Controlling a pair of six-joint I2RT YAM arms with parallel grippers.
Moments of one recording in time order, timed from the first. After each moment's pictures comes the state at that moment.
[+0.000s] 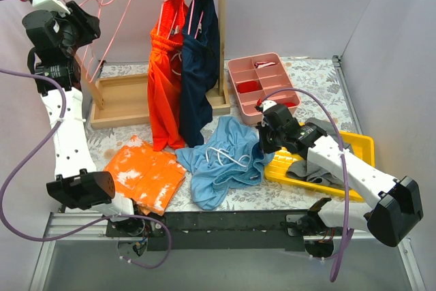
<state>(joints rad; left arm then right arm) 0.25 1.50 1.93 -0.42 0.22 -0.31 0.69 1.19 0.95 -0.66 0.04 0.31</state>
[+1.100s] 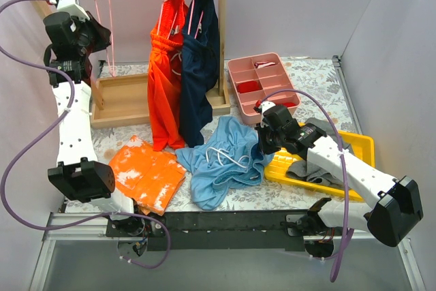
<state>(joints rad) 0.20 1.57 1.87 -0.45 0.24 -0.26 0.69 1.19 0.93 -0.64 0.01 0.28</state>
